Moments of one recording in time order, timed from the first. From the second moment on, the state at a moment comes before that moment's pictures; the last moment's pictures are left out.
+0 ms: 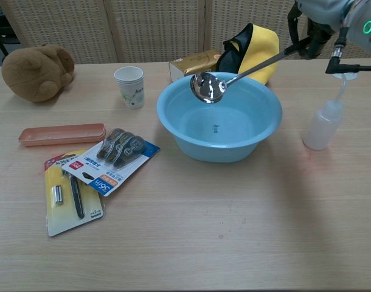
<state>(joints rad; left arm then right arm) -0.07 -1.00 -0.03 -1.64 1.57 1.54 -0.30 0.89 -1.53 0.31 -1.57 -0.66 1.31 -1.00</state>
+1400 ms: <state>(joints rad) -0.09 -1.01 -0.03 -1.65 1.55 1.50 -0.26 0.89 -1.76 0.27 -1.26 -0.64 1.28 -1.33</state>
